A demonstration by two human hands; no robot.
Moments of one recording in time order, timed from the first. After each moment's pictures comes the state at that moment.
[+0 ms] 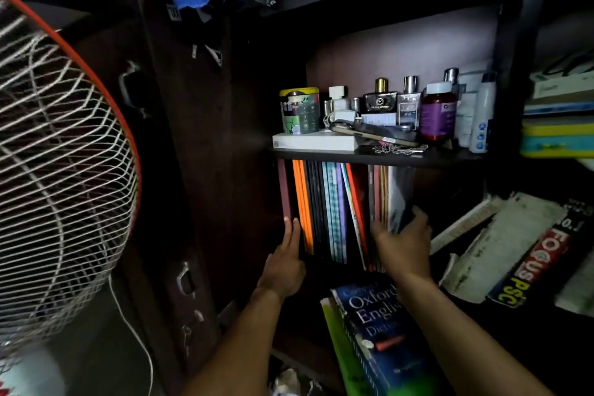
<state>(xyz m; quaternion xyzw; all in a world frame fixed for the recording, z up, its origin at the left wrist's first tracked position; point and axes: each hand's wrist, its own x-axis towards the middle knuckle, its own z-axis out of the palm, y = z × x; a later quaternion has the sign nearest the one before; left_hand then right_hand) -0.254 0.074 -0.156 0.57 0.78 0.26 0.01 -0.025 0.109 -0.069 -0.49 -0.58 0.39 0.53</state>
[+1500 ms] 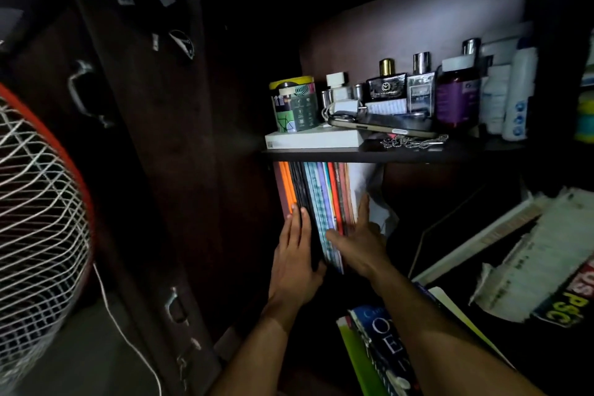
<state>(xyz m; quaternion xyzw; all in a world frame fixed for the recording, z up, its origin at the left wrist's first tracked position) -0.248 0.099 -0.148 0.60 0.72 0.30 -0.17 -0.109 0.171 -0.099 -0.45 -0.72 0.42 0.32</state>
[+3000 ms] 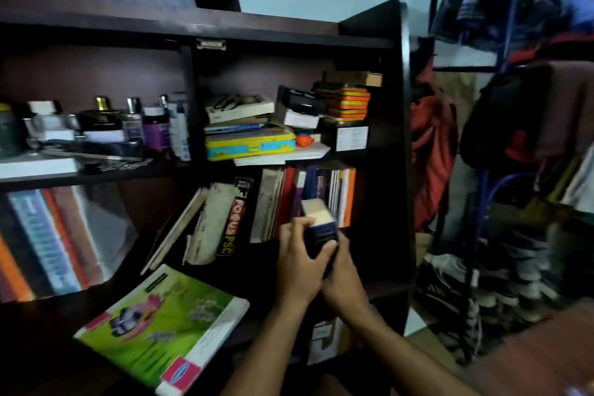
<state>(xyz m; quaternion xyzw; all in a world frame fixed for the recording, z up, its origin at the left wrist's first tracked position) 0.195 -0.020 -0.074 0.69 0.41 0.55 0.23 0.298 -0.046 -0.110 -0.64 -0.59 0.15 0.48</state>
